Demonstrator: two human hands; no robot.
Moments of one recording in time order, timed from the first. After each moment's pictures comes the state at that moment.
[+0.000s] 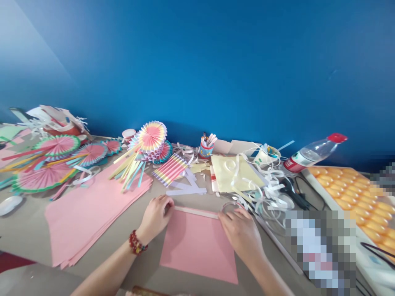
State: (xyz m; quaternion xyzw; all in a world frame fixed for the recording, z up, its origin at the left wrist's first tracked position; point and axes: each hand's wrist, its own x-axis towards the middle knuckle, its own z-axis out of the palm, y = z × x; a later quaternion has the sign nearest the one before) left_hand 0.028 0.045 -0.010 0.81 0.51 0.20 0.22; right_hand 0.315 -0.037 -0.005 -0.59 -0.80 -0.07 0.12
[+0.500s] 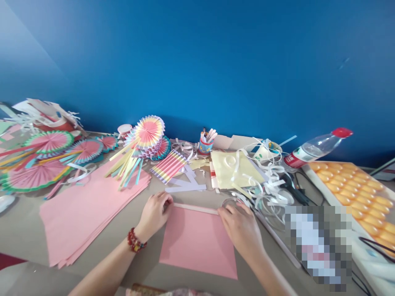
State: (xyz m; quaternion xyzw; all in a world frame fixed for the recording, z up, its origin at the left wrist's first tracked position) left_hand 0.027 0.049 -0.013 0.82 0.50 0.19 0.23; right_hand 0.309 -0.035 0.006 -0.63 -0.77 -0.02 0.09
